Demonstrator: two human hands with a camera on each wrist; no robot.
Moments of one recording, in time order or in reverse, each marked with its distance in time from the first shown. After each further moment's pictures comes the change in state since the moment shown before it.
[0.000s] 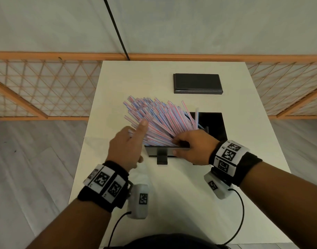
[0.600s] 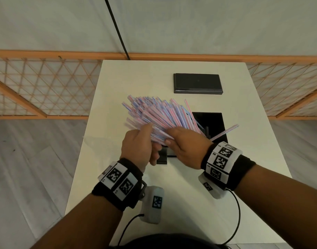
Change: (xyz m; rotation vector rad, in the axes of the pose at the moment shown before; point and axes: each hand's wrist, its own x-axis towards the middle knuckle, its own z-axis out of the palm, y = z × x) left_hand -0.001 0.008 0.032 -0.394 -0.088 -0.074; right_hand 0.004 -0.020 0.006 -0.023 0.075 -0.175
